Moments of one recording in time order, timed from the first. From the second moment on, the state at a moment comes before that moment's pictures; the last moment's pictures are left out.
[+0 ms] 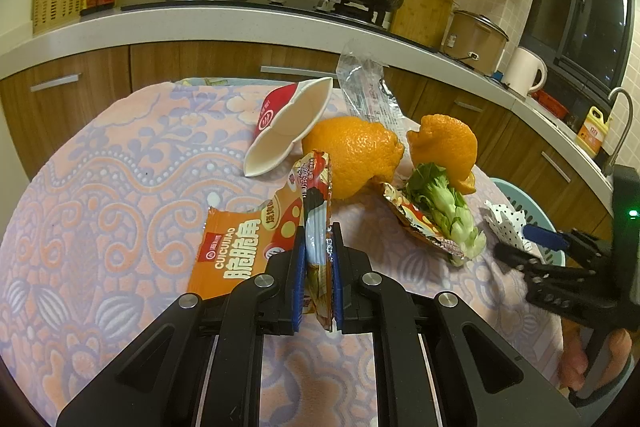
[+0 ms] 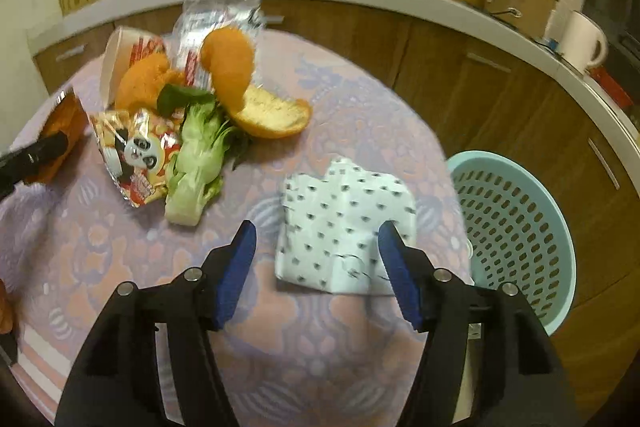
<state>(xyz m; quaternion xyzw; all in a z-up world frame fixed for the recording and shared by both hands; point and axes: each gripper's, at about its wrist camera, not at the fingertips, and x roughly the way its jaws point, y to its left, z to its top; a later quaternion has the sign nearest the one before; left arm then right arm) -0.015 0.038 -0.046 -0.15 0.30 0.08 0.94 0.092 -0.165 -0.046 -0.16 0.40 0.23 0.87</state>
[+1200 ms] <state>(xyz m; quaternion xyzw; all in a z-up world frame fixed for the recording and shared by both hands) 0.070 -0.150 0.073 -0.04 0.27 -0.12 0.95 0.149 -0.353 0.020 0.00 0.32 0.12 0.94</state>
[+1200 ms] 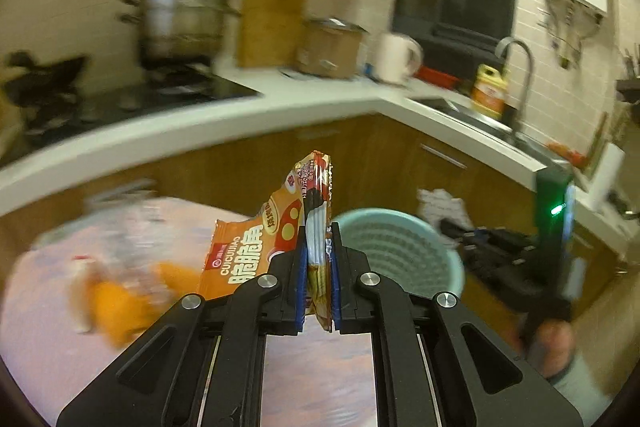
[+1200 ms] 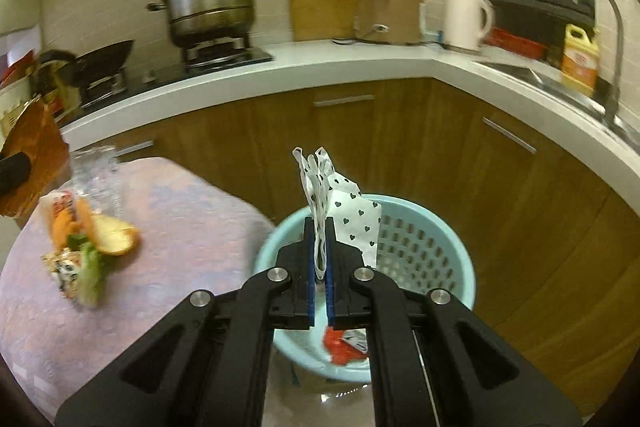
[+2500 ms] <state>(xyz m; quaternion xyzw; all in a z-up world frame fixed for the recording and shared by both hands) 0.119 -0.176 0.012 -0.07 0.33 -0.14 0.93 0.184 -0.374 -0.019 0.08 0.41 0.12 0.90</state>
